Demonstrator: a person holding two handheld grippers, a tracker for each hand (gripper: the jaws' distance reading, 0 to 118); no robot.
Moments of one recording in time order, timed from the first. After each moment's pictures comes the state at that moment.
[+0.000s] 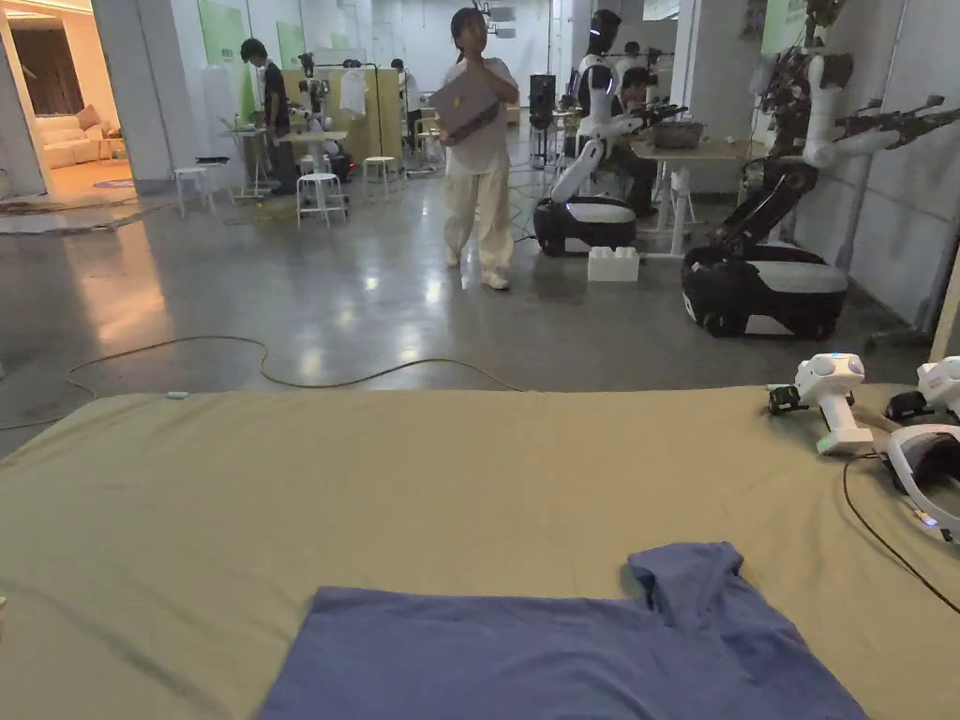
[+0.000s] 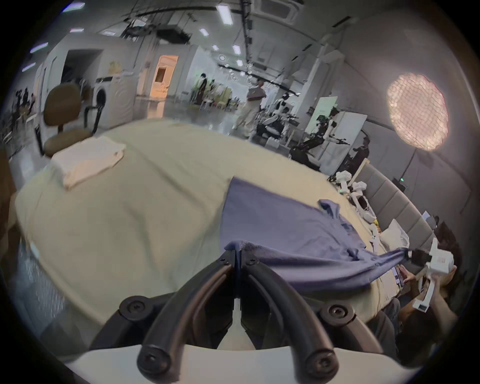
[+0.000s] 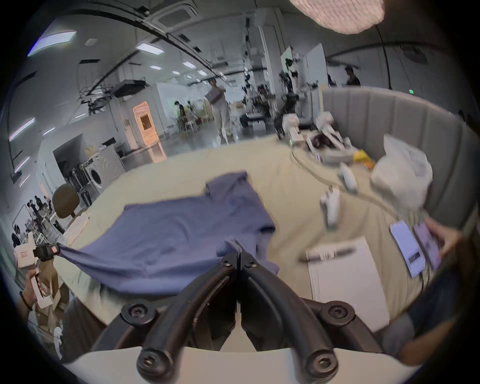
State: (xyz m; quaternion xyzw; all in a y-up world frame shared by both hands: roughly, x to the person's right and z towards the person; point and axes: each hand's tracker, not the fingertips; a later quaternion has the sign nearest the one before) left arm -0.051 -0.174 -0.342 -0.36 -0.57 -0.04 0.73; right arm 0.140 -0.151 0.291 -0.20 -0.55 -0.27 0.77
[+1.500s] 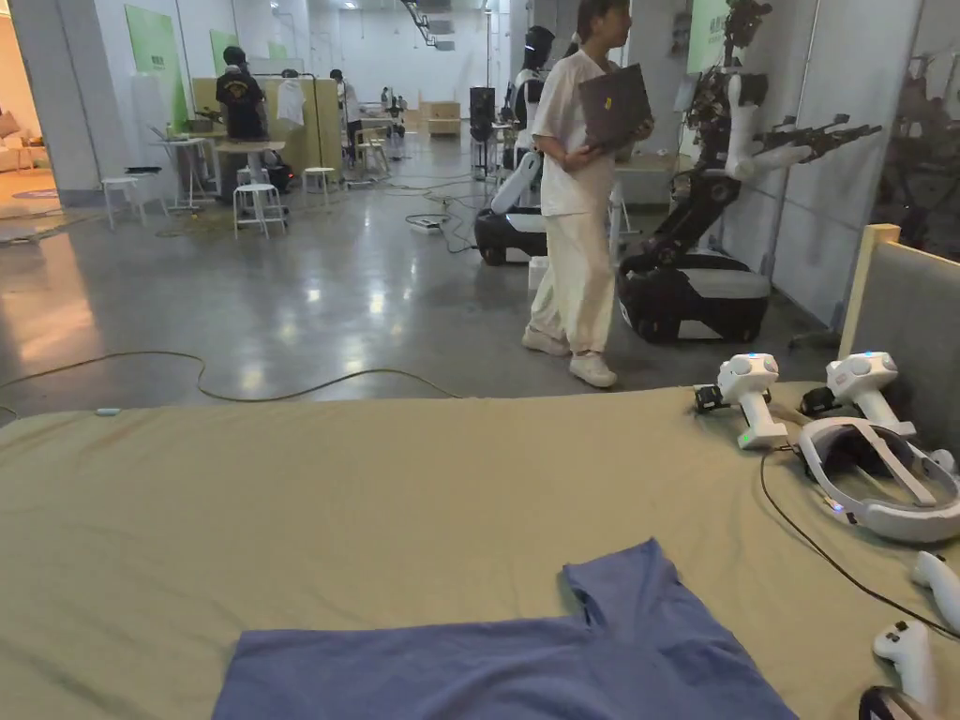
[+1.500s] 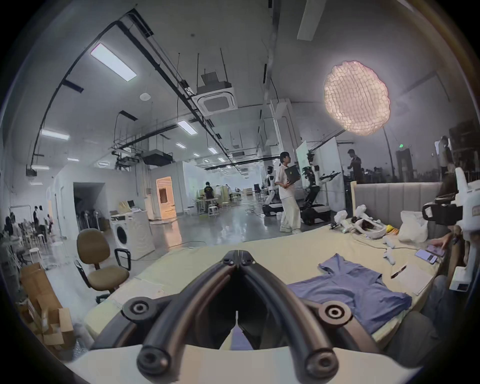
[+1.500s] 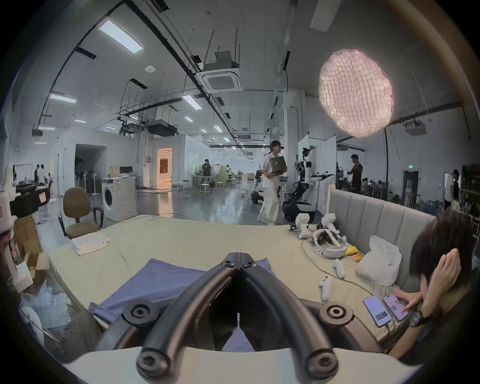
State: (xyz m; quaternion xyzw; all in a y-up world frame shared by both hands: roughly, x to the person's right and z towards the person) left arm -0.148 0.006 -0.157 0.04 -0.58 -0.06 0.81; right arm -0.016 -0.017 0.198 -0.05 -0.57 -0.01 0.82
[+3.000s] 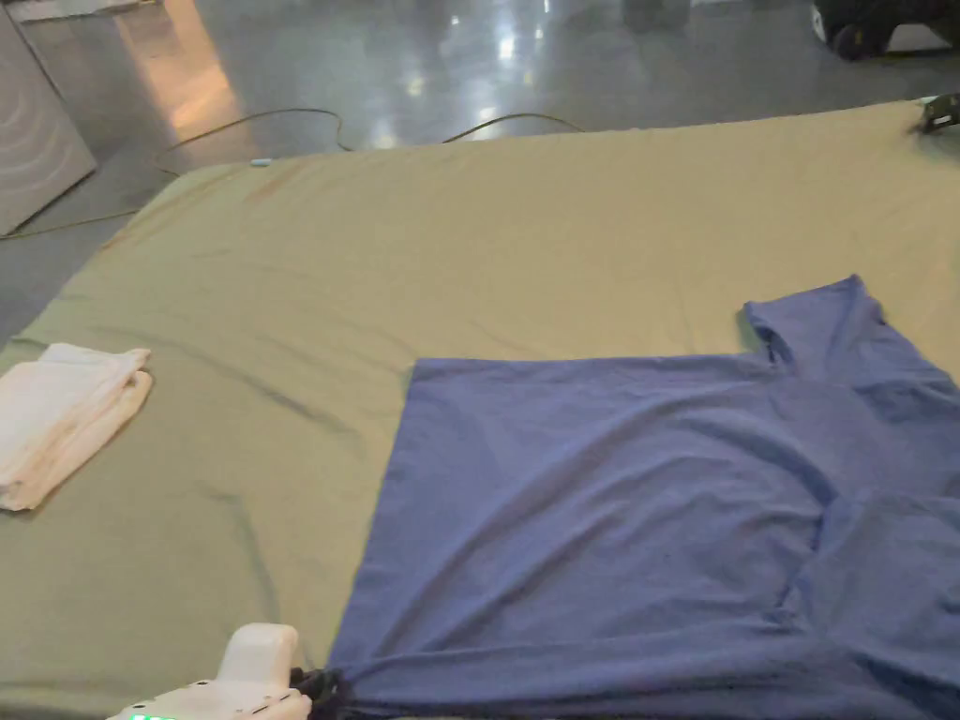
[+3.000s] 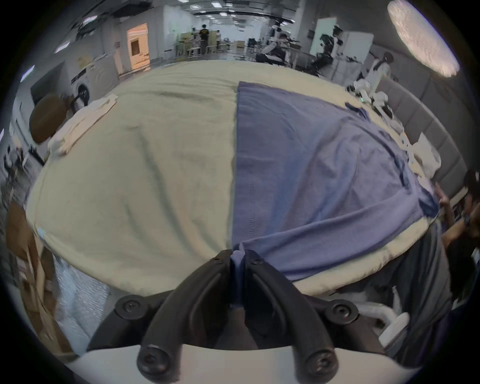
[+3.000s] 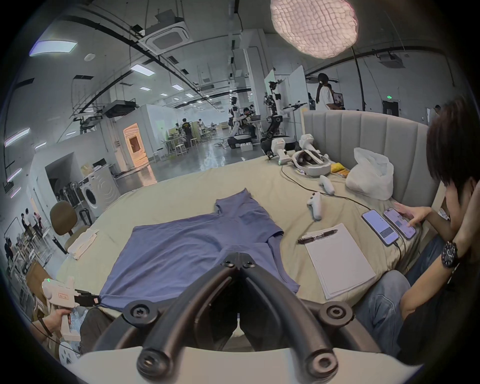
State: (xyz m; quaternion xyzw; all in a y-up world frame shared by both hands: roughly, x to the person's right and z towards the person) left arm -0.048 -0.269 -0.299 -0.40 -0.54 -0.29 0.68; right arm 0.027 -0.106 0.241 -0.12 -0.60 -0.23 0.75
